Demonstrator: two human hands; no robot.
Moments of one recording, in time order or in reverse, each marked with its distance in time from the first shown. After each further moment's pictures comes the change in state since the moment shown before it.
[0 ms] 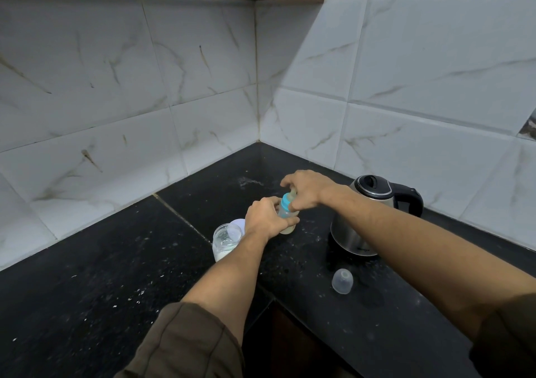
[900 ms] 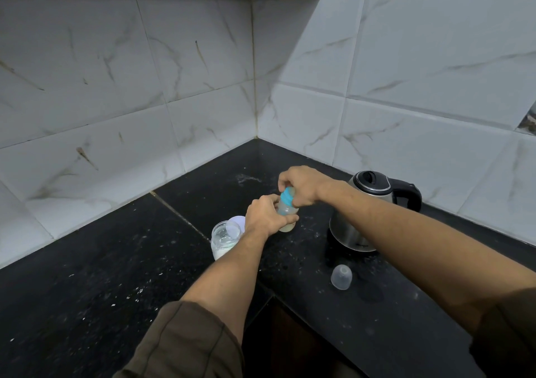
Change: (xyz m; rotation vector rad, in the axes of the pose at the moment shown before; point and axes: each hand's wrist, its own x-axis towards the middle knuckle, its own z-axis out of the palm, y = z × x) left_hand 0.002 -0.003 0.006 -0.078 -0.040 -0.035; right_hand 0.001 0.000 0.001 0.032 -0.003 -0.065
